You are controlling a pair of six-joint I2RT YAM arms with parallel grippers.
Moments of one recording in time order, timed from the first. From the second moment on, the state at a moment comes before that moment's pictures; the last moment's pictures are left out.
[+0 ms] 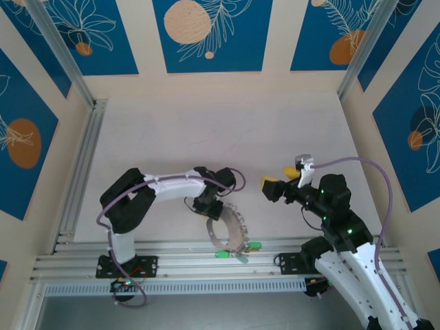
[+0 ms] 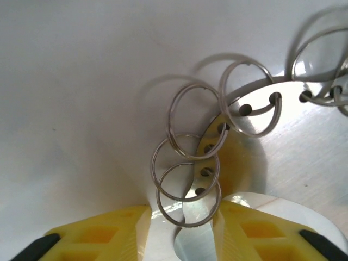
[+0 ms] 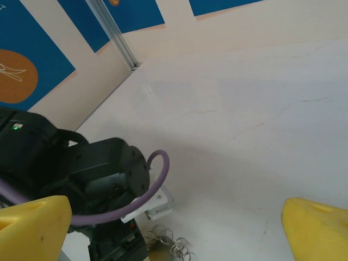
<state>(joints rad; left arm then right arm) -0.94 1.88 1.21 -0.89 0.08 -0.53 0.39 0.43 0.63 -0.48 -0.29 0.33</state>
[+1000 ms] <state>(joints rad) -0.75 2.05 1.48 -1.00 -0.01 -0.29 0.38 0.43 0.62 -0.51 -0.28 0.37</state>
